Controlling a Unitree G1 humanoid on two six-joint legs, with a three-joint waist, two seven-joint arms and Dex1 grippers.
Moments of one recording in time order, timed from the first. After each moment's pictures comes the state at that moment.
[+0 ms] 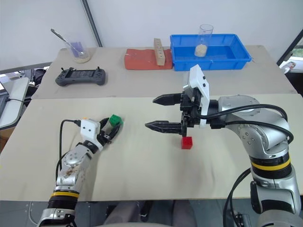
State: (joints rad) left arm -0.17 0.26 0.06 0.15 -0.17 -0.02 -0.46; right arm -0.63 -0.74 0.03 -0.41 0.80 0.83 0.94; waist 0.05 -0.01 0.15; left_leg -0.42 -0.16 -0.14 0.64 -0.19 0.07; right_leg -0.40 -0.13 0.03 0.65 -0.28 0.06
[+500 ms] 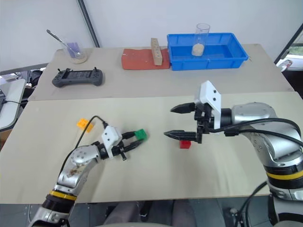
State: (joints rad) left arm -0.24 0.42 -0.21 -0.03 -0.22 0.08 -0.93; right arm -0.45 -0.90 0.00 -0.38 0.65 0.68 1.09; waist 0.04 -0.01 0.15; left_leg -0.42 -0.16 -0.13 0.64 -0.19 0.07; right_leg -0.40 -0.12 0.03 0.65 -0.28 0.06
